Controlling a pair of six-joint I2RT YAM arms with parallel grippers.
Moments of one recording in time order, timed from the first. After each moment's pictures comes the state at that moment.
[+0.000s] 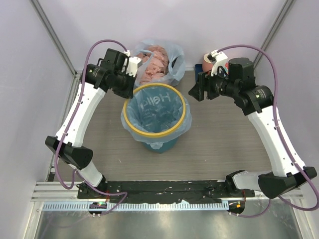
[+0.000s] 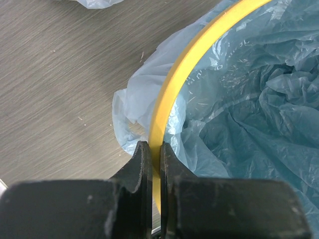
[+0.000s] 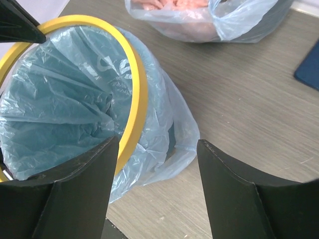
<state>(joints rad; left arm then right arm) -0.42 1.67 2.04 -1.28 0.10 0.06 0.35 1.27 1.63 -0.82 -0.33 0.09</state>
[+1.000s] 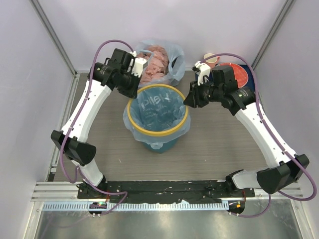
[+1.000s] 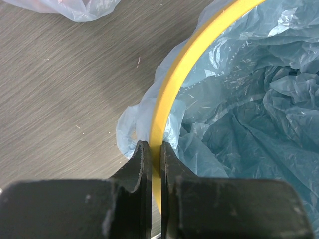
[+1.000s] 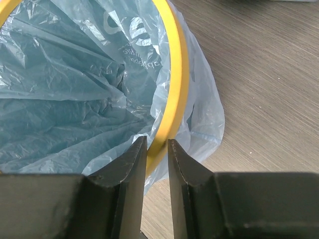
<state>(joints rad) -0.45 1.73 2.06 -1.26 0.09 0.08 0.41 1.34 1.49 -0.78 -0.39 0.07</state>
